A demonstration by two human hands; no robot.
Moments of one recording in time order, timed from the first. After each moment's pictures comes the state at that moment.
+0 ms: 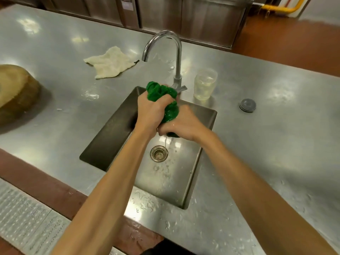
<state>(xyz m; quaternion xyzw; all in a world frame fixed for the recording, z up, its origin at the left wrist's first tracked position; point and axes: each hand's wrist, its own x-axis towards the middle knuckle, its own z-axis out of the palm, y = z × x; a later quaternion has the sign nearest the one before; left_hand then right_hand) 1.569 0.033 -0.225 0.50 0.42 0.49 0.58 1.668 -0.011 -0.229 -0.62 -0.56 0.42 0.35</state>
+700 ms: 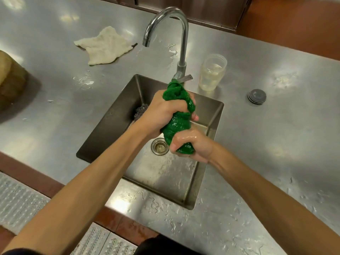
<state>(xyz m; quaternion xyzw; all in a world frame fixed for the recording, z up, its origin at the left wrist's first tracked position) 1.565 0.052 -0.230 0.54 0.29 0.31 0.73 1.660 -0.025 -0.261 -0.41 -0.35 0.72 0.43</state>
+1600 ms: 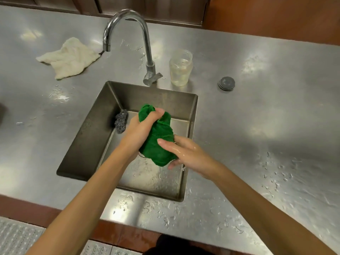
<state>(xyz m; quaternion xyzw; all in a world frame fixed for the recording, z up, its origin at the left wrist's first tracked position) 1.561 0.017 -0.269 0.53 0.46 0.22 0.67 1.677 -0.097 -0.274 -0.61 -0.34 0.60 0.39</state>
